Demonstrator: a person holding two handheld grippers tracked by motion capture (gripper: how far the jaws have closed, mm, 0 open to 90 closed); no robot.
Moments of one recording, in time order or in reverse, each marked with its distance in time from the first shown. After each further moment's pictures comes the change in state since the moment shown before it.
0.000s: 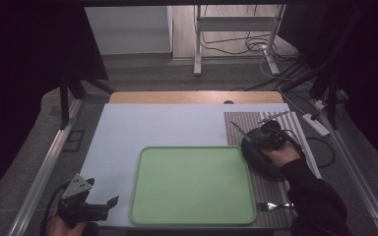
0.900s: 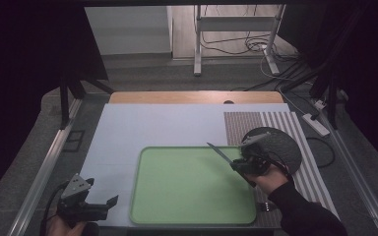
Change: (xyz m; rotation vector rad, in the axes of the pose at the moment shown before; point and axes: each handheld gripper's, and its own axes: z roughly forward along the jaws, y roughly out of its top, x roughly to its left) left arm 0.001 0.000 0.000 -0.006 -0.003 -0.010; right arm 0.096 -0.027 -0.011 0.001 0.118 -0.125
